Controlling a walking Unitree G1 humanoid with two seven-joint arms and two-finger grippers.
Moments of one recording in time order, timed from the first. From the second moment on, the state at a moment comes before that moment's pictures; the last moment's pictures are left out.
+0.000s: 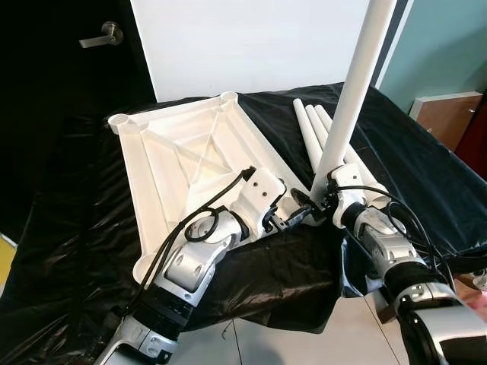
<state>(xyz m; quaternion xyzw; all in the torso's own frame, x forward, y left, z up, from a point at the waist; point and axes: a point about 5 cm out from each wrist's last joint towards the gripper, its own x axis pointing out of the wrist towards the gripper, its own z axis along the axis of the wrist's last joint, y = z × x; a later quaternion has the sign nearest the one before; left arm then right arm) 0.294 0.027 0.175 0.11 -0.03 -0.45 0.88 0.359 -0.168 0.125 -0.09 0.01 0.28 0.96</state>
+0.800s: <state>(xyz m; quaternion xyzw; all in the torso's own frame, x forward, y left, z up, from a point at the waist) 0.293 0.030 0.175 0.11 -0.03 -0.45 0.88 0.357 -0.164 0.113 -0.04 -0.01 0.17 0.98</state>
